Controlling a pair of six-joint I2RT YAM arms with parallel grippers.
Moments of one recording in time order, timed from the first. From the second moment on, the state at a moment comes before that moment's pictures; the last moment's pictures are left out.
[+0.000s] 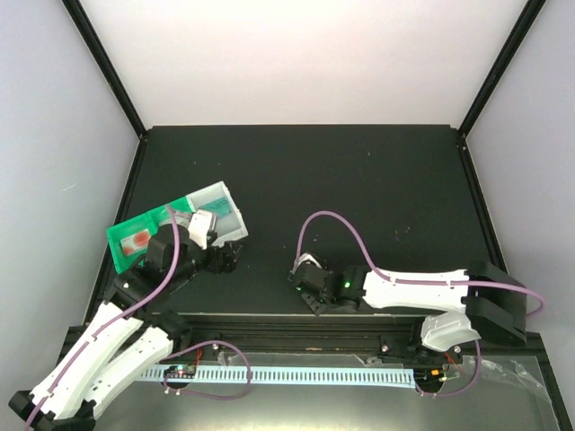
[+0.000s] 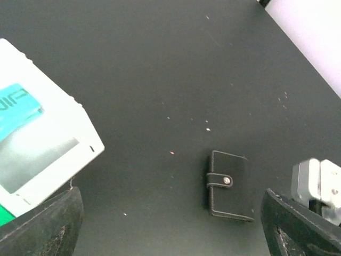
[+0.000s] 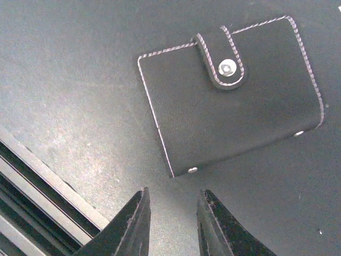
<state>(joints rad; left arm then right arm) -0.54 0.55 0.69 -0.66 0.06 -0.36 1.26 1.42 0.79 -0.56 0.25 0.43</state>
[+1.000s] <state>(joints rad) -0.66 1.10 0.52 -0.24 0.41 -0.50 0.96 1.28 0.37 0.05 0.02 1.07</state>
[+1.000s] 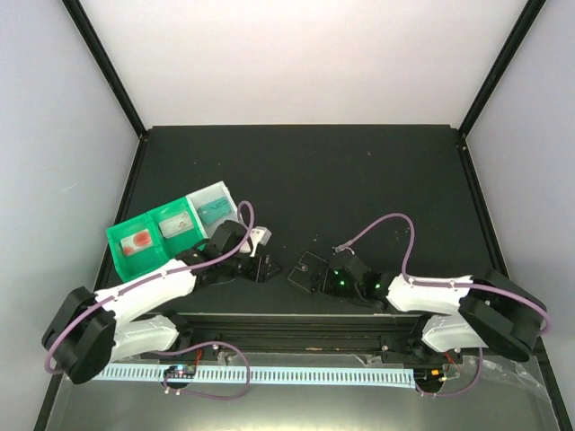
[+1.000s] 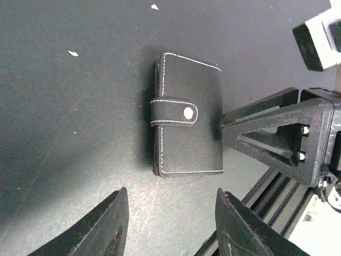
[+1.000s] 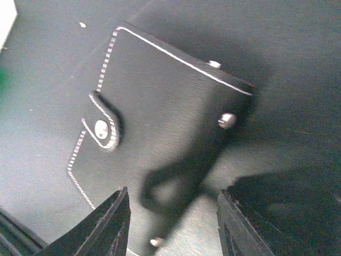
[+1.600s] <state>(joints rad) -0.71 1.35 0.47 -0.03 0.44 -0.52 0.96 1.41 0.35 0.31 -0.06 1.16</state>
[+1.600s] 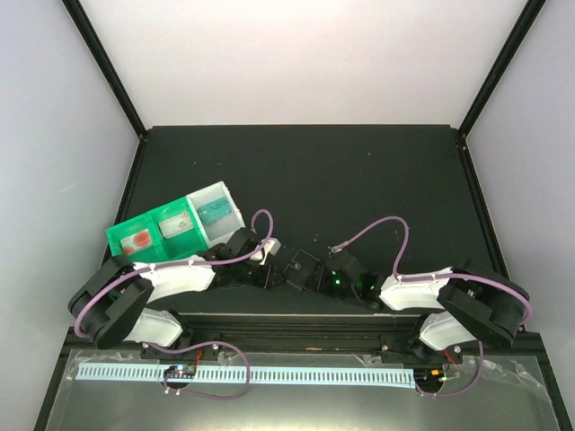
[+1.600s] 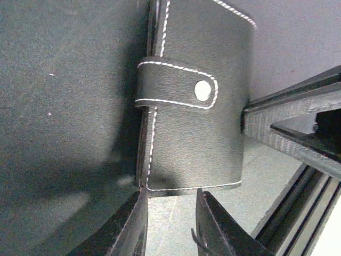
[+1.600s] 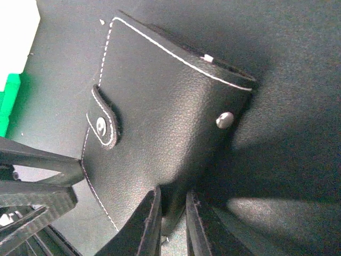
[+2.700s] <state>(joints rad) -0.71 1.47 0.50 0.02 0.42 -0.53 0.95 1.42 0.33 0.37 0.00 1.14</state>
